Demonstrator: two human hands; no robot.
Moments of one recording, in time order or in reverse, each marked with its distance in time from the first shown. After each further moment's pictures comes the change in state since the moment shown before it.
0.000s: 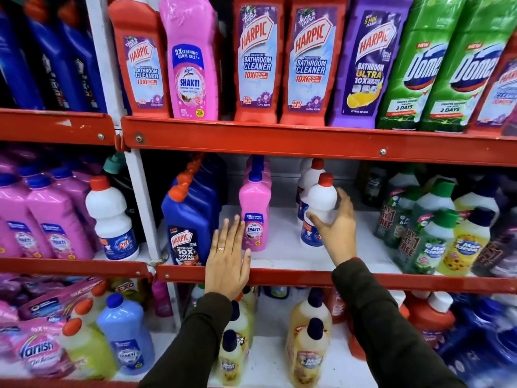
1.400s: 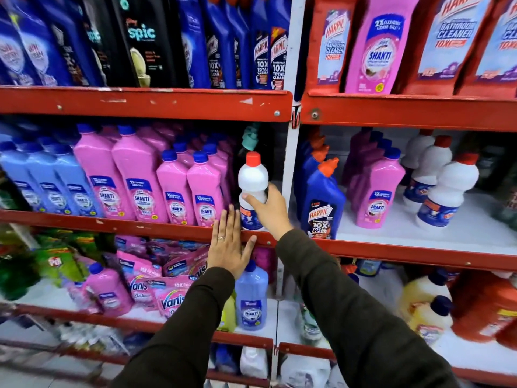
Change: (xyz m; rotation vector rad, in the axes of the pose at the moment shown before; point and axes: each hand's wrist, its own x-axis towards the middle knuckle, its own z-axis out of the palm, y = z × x) left_hand -0.072 -0.271 -0.099 -0.008 -0.185 -0.122; right_hand -0.160 -0.258 0.298 0.362 -0.462 0.190
